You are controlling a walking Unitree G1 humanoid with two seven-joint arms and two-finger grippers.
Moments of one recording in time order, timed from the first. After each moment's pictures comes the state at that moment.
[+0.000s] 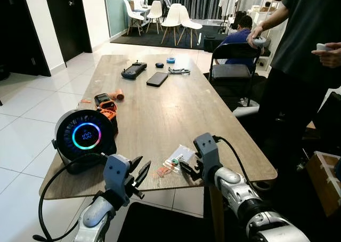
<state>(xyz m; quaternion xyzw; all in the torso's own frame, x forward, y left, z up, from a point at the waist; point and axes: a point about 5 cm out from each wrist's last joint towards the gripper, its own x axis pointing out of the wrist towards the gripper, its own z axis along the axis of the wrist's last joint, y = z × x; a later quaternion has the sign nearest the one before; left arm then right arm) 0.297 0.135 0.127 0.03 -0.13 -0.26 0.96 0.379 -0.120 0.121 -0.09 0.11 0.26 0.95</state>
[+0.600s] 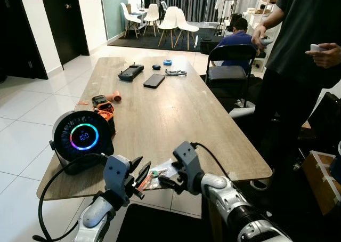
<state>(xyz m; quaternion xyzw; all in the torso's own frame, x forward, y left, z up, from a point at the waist) 0.296 0.136 0.129 0.04 -0.13 -0.27 0.95 0.358 -0.073 0.113 -0.10 0.12 0.41 0.90</state>
